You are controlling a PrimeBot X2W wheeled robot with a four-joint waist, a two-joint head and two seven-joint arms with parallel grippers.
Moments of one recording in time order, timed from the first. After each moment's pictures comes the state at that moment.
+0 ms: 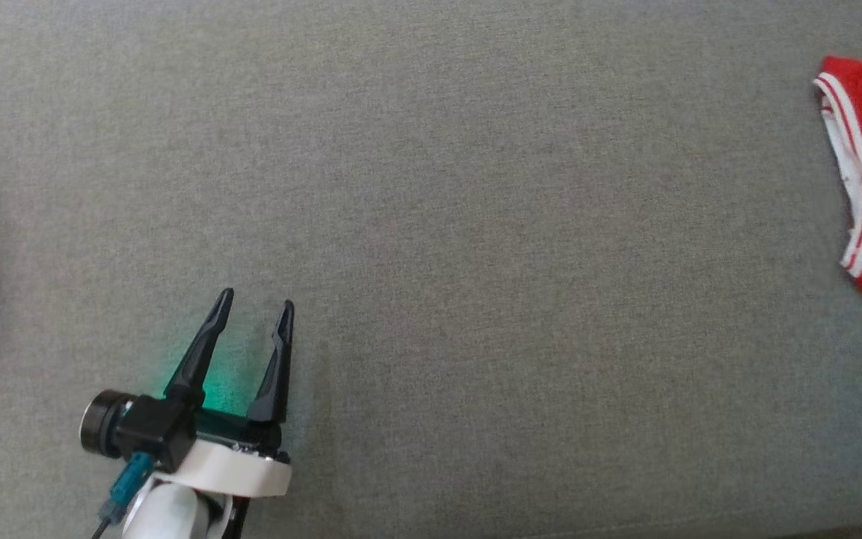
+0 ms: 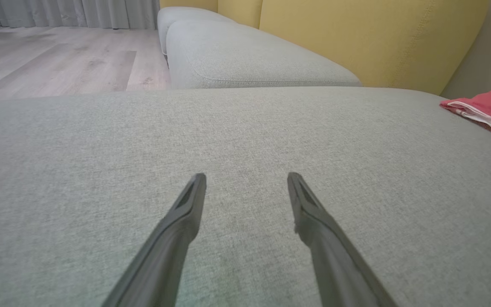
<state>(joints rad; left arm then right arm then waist) -0.10 0.15 -0.23 0.18 -0.19 -0.13 -0.25 -0.74 -0.32 -0.62 0.63 -0.31 0.12 0.24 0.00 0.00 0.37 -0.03</state>
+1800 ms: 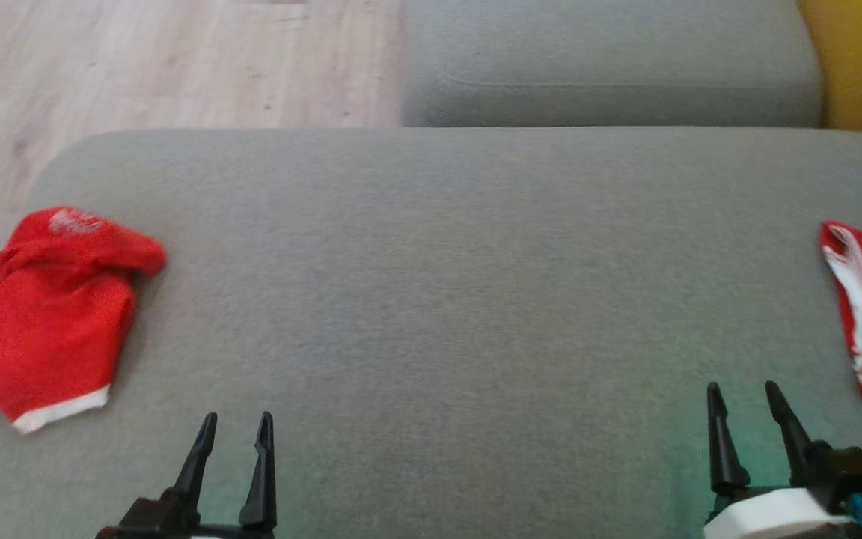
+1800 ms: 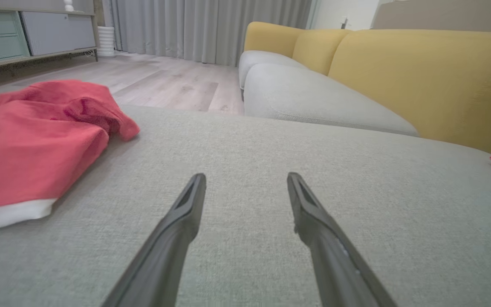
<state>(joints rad) 0.11 0.05 -0.10 0.28 -0.18 -0.13 -0.25 0.12 -0.04 -0.06 0.28 0.07 0.12 -0.25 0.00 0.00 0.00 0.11</state>
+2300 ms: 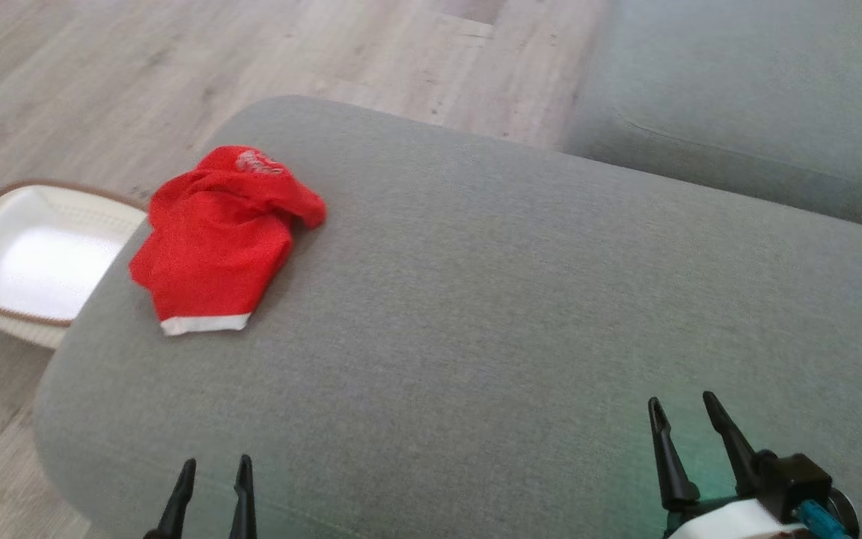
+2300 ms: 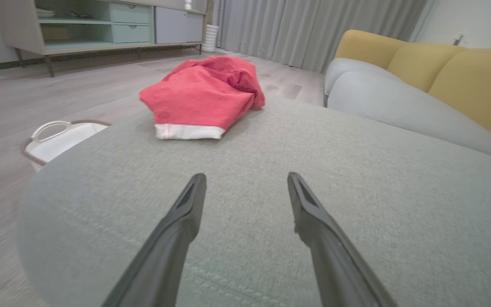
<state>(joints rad) 0.19 0.05 -0.06 0.28 -0.19 -0.13 -0.25 0.13 -0.04 0.08 0.28 0.12 0.12 -0.25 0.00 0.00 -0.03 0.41</state>
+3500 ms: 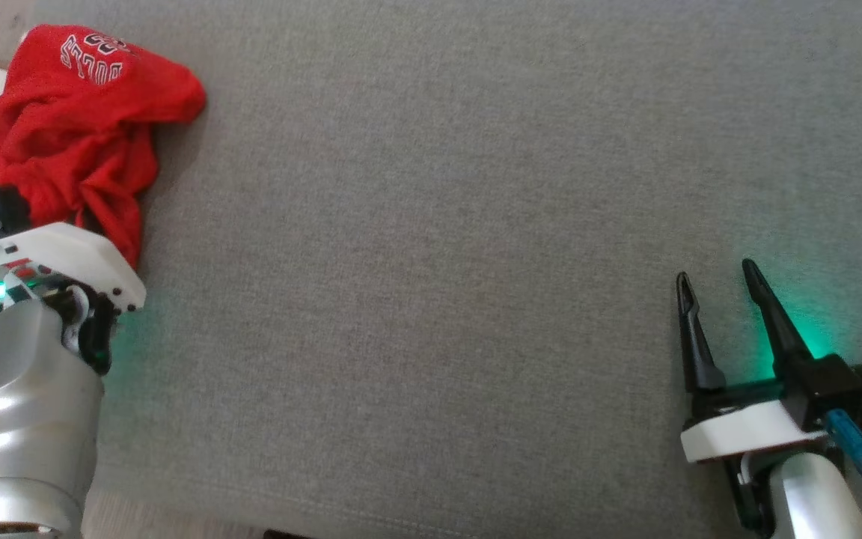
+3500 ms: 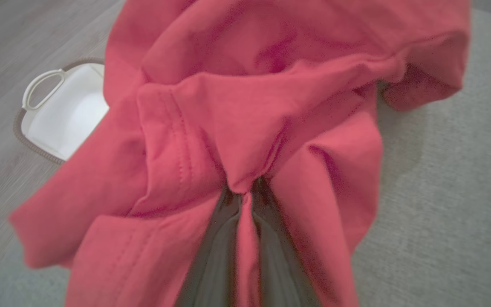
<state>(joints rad) -0.80 0.25 -0.06 1.12 -0.41 -0.13 0.07 -0.04 -0.04 0.01 0.14 -0.07 0.12 -0.24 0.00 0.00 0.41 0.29</state>
